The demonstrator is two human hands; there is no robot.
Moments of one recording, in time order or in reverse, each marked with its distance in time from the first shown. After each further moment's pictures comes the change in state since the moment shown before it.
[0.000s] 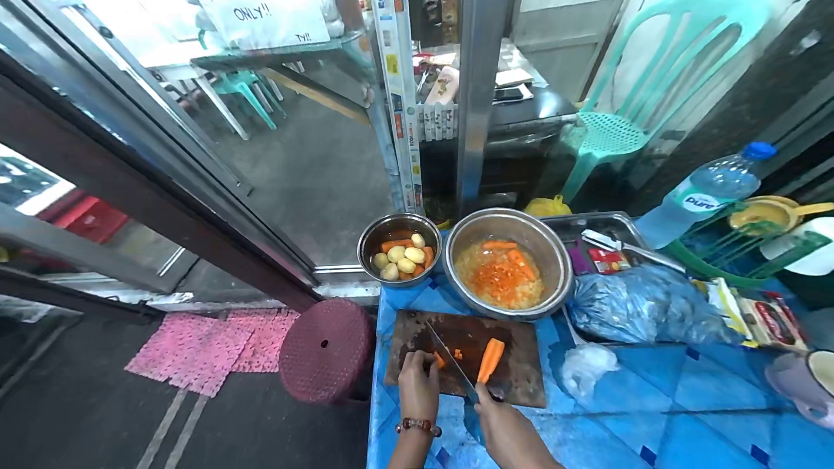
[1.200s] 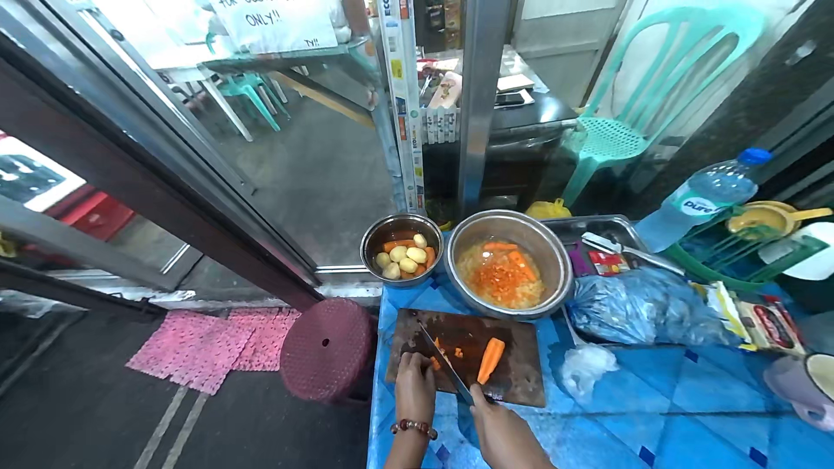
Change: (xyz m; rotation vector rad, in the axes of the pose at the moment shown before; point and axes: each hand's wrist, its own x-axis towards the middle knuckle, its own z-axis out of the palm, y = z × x) left_hand -0.004 -0.002 -0.010 0.119 -0.064 -0.031; right_hand -0.012 -0.013 -0.002 -0.077 0.010 -0.023
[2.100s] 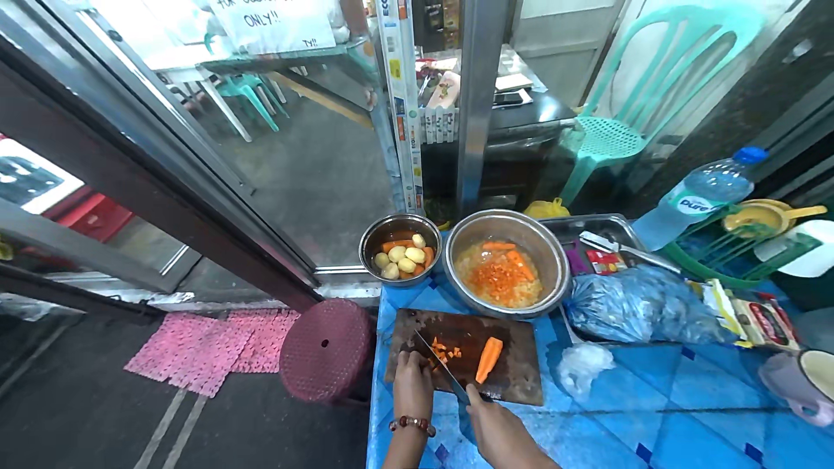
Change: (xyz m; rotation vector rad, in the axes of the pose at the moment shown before) left_hand 0.003 0.006 -0.005 0.081 -0.068 -0.072; right_hand 0.018 0.011 0.013 0.010 -0.035 -0.043
